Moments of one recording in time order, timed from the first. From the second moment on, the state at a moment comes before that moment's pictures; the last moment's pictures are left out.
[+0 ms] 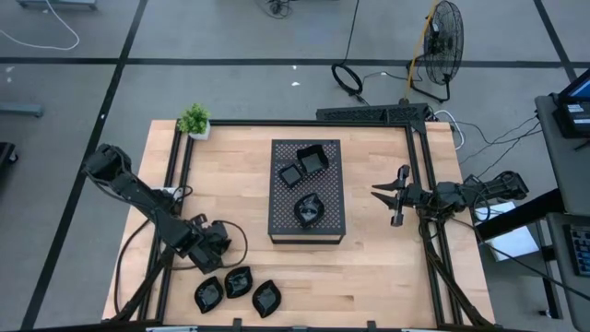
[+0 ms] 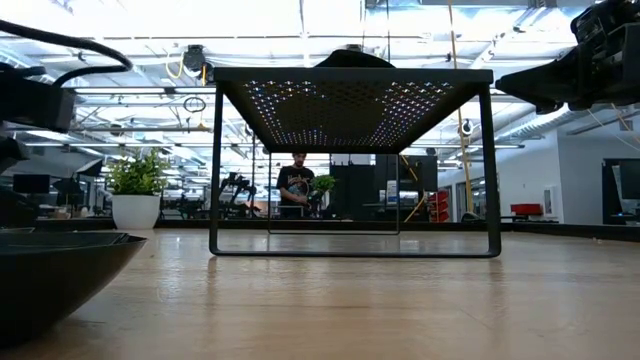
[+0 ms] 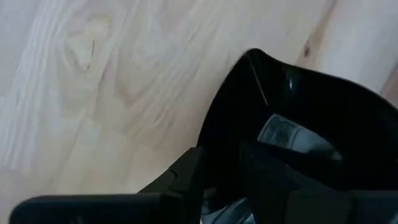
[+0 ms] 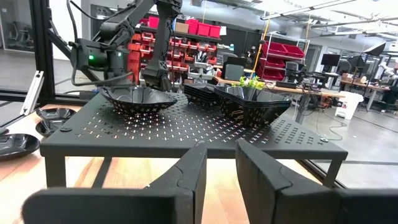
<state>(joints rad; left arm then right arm) -0.73 1.39 0.62 -0.69 -0.20 -1.16 0.26 0.02 0.02 0.08 0.44 -0.14</state>
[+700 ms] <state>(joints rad) -0.57 1.37 0.62 -0.63 -0.28 -1.62 0.26 0.02 0.02 0.08 0.44 -0.14</state>
